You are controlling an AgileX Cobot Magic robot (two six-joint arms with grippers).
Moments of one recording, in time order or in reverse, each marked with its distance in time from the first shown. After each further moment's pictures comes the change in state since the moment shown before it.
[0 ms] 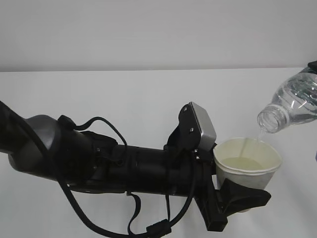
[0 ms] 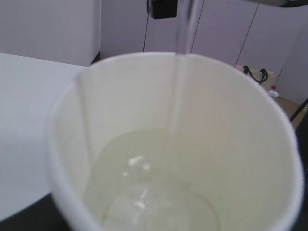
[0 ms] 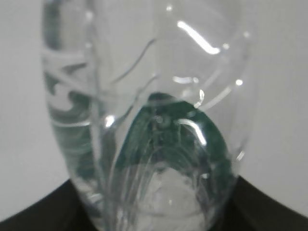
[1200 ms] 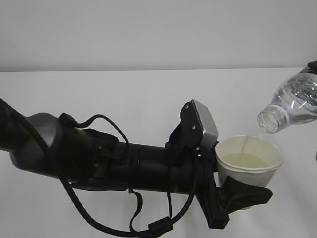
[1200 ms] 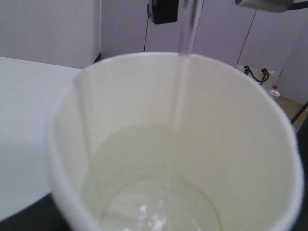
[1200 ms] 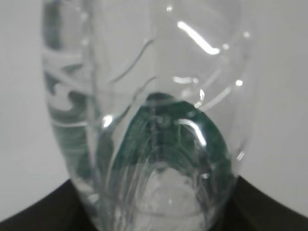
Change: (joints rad) left arm 0.000 0.000 -0.016 0.004 0.007 0.000; right arm 0.000 0.000 -0.001 0.002 0.000 -0.005
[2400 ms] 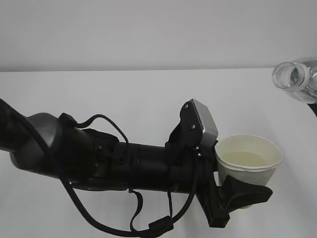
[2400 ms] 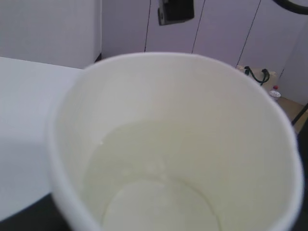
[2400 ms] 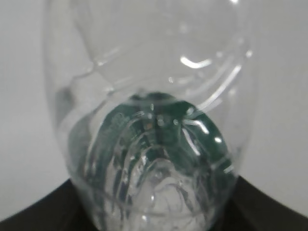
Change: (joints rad) left arm 0.000 0.000 0.000 -0.004 0.001 0.000; right arm 0.000 0.000 0.000 0.012 -0.005 0.464
